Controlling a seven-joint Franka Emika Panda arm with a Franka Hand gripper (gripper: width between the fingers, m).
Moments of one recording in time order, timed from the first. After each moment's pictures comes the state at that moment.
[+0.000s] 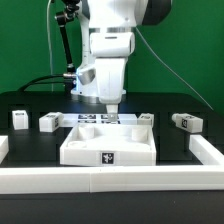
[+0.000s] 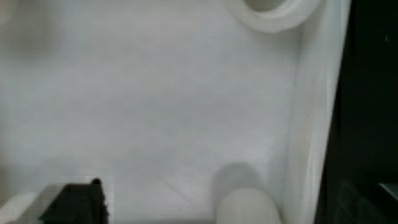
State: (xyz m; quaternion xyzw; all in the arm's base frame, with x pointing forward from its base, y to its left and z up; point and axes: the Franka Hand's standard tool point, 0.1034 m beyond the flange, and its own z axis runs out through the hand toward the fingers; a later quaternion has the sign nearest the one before) arm 0.462 -0.005 0.046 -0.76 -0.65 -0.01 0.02
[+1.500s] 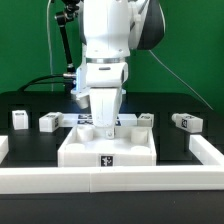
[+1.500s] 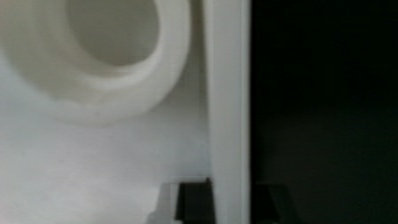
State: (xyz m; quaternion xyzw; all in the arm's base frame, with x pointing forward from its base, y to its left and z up) arm 0.442 -0.004 0.005 -0.77 -0.64 -0.01 0.02
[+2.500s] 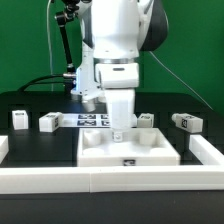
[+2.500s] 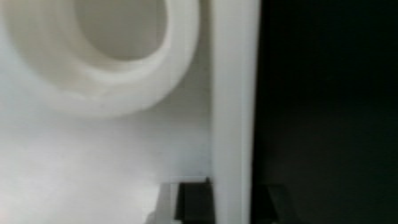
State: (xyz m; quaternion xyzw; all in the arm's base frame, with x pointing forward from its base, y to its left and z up) arm 0.466 0.011 0.005 -0.71 -0.71 -0.01 0.01
